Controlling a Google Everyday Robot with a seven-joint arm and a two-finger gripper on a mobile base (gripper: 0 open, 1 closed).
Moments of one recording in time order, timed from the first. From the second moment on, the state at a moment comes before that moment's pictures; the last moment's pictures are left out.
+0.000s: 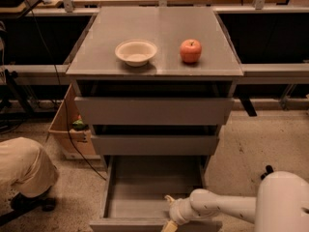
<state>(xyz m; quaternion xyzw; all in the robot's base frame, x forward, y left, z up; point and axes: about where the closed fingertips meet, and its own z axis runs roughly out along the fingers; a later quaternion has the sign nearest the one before) 0.457 -0.042 0.206 -0.57 0.75 0.25 0.23</state>
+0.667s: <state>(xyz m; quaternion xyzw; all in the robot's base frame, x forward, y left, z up) 0.501 -0.019 0.180 -0.58 0.73 0.25 0.25</state>
